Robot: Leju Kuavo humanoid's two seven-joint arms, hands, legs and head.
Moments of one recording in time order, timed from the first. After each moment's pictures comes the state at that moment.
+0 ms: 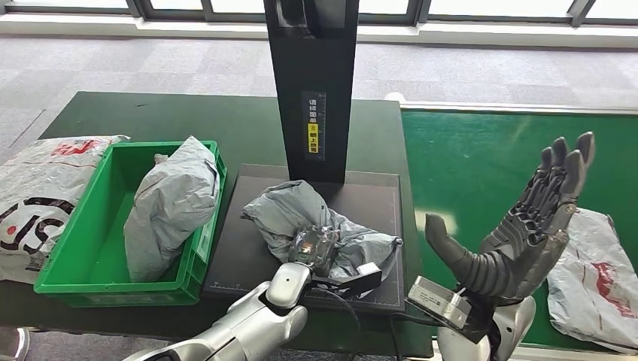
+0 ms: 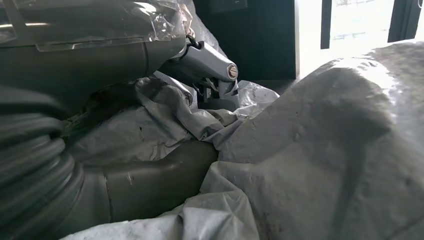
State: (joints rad) left arm -0.58 -0.36 -0.58 -0.39 -1.07 0.36 0.31; right arm 0.00 0.29 0.11 -2.02 1.06 -0.70 -0.60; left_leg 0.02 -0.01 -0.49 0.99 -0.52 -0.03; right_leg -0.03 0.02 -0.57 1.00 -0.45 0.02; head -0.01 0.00
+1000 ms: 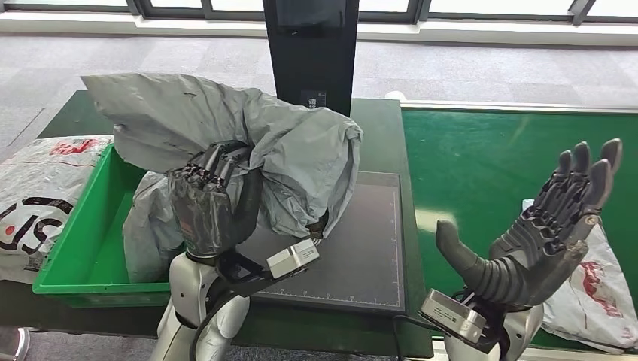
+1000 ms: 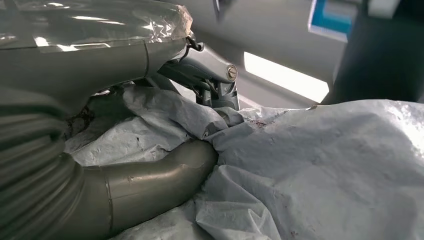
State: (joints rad) left arm -0.21 -0.31 -0.17 -1.59 -1.39 0.70 -0.13; right arm 0.01 0.29 0.08 -2.05 1.00 -0.70 -0.66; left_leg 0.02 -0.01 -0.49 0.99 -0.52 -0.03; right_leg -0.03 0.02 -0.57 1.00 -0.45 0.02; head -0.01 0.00
